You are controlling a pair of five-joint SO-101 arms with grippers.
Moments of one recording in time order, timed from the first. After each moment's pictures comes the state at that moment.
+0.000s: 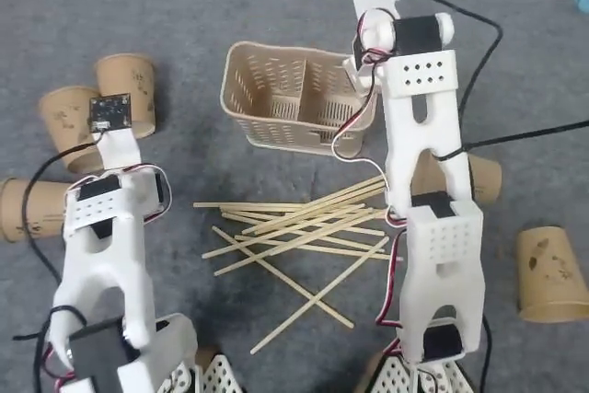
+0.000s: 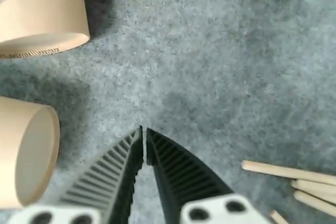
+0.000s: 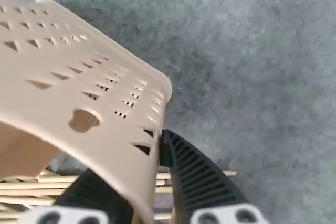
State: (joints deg) left arm -25.1 -16.7 53.8 43.4 -3.4; right arm -14.6 39.4 -64.4 100.6 15.1
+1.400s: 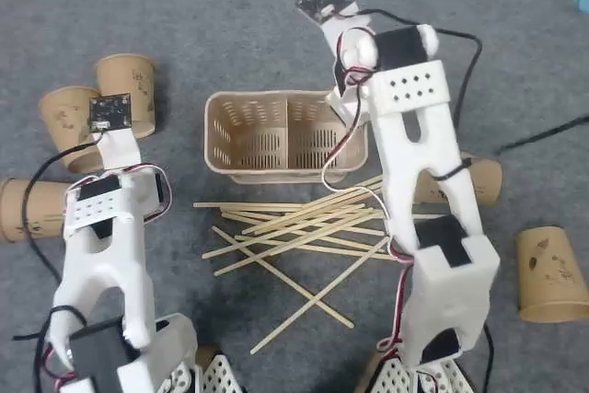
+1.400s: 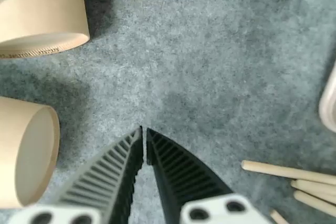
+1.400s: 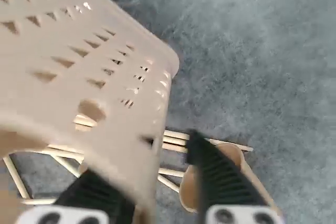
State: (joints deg) left arm -25.1 -16.7 53.8 43.4 -3.4; right arm -19.8 19.6 -41.1 100.6 22.5
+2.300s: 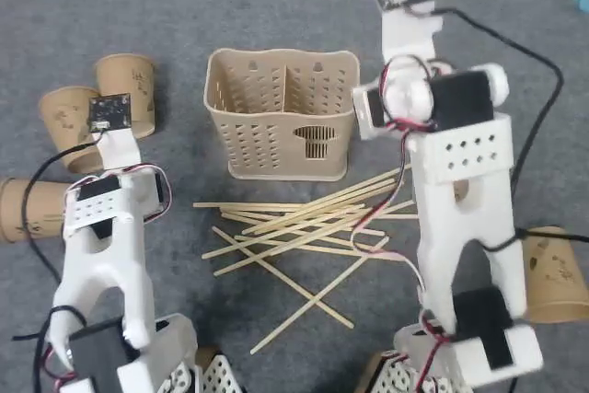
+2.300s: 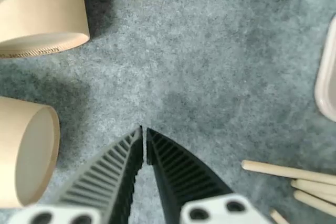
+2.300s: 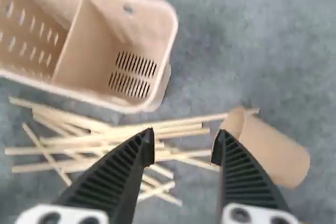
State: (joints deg) left arm -25.1 -16.7 53.8 43.4 -3.3; right arm -18.4 -8.0 -23.9 100.7 2.2
